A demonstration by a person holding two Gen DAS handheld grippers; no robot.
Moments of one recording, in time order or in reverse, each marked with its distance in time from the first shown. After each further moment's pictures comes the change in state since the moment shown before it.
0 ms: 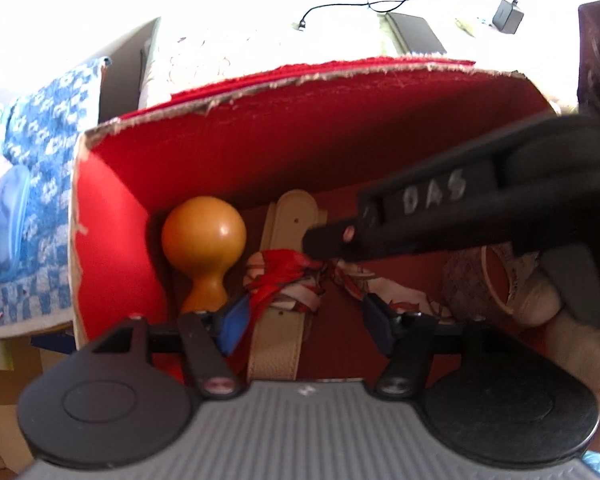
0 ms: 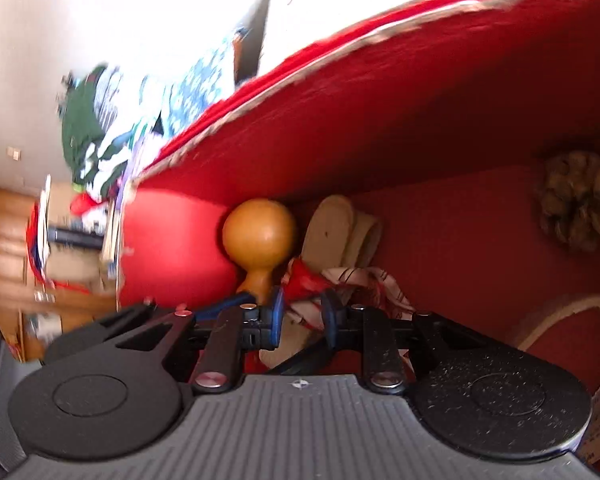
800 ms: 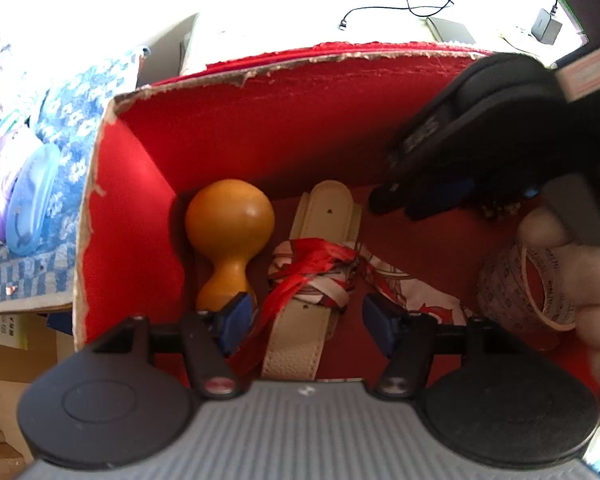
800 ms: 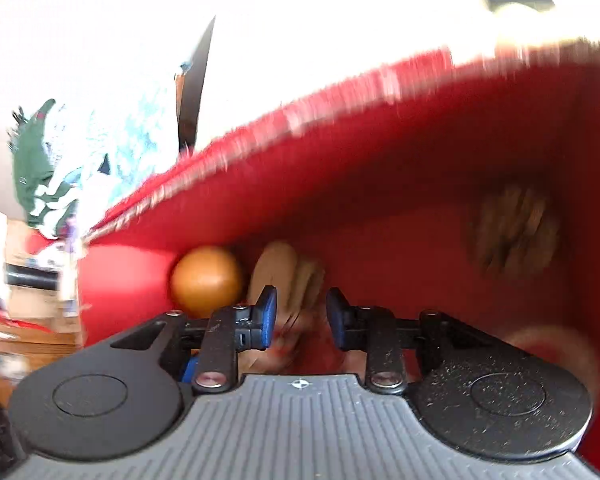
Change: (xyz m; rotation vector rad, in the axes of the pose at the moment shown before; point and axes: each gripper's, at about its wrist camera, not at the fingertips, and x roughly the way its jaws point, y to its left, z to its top) left arm 0.005 -0.008 -0.019 -0.067 -0.034 0.102; right arm -0.020 -0.008 0.018 0.004 -0.077 -0.222
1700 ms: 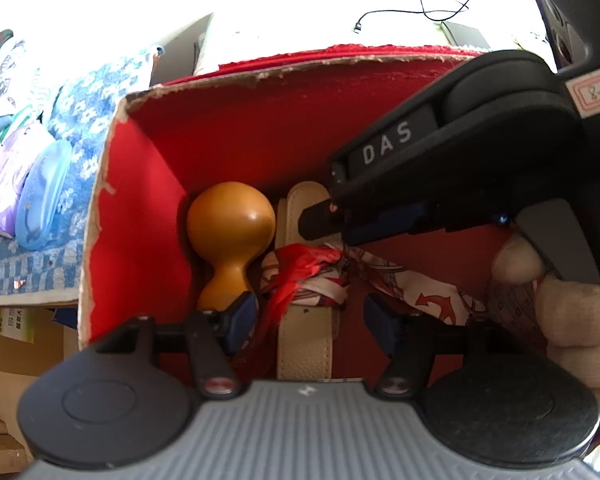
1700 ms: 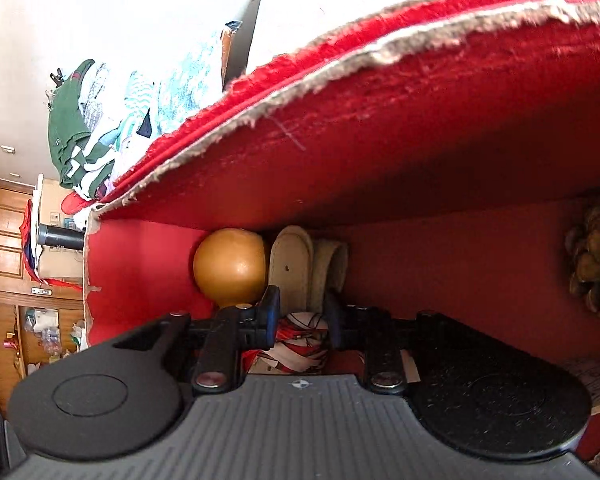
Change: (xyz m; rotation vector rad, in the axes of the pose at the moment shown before) left arm 0.002 0.005 0.014 -0.025 -0.004 0.031; right arm 0.045 -0.010 0.000 -0.046 0.126 0.222
